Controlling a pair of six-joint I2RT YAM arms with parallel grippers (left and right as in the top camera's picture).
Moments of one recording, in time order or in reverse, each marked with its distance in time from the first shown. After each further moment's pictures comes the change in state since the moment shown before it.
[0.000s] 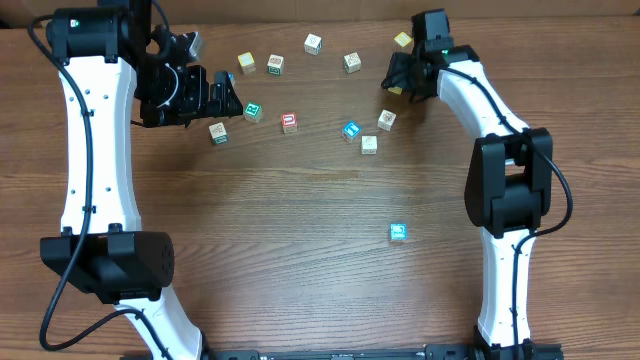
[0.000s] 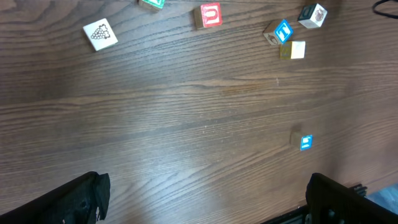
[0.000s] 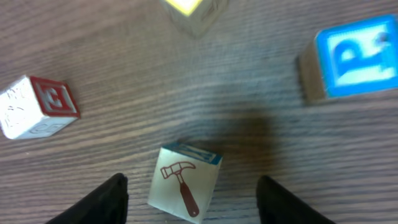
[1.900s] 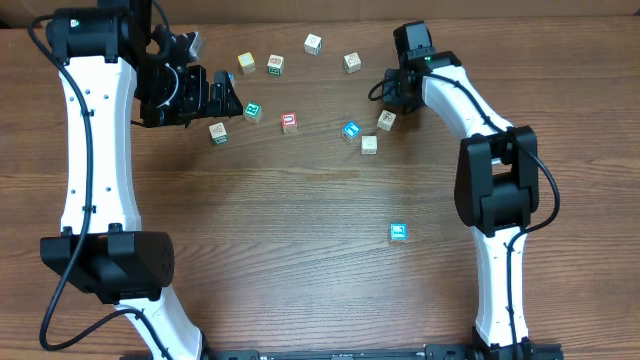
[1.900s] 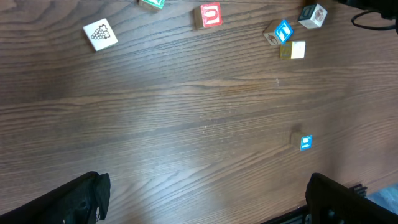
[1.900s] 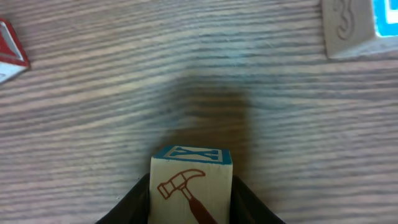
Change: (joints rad) left arm 0.000 0.000 0.000 0.000 0.000 0.000; right arm 0.047 0.027 0.000 -0.080 0.110 -0.053
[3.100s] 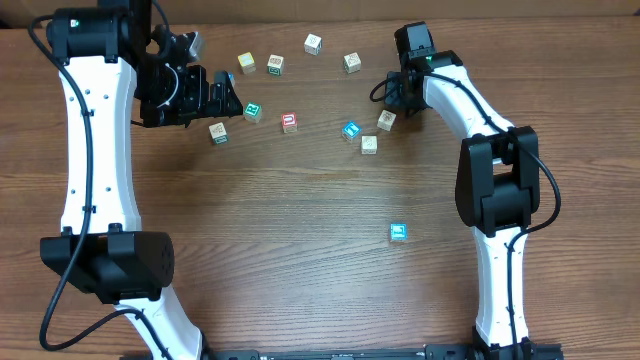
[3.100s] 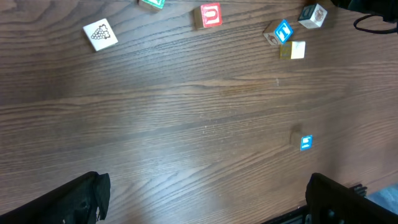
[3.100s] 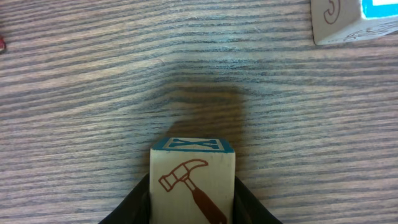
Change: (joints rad) left arm 0.000 0.000 0.000 0.000 0.000 0.000; right arm -0.003 -0.003 0.000 -0.035 0.014 -0.016
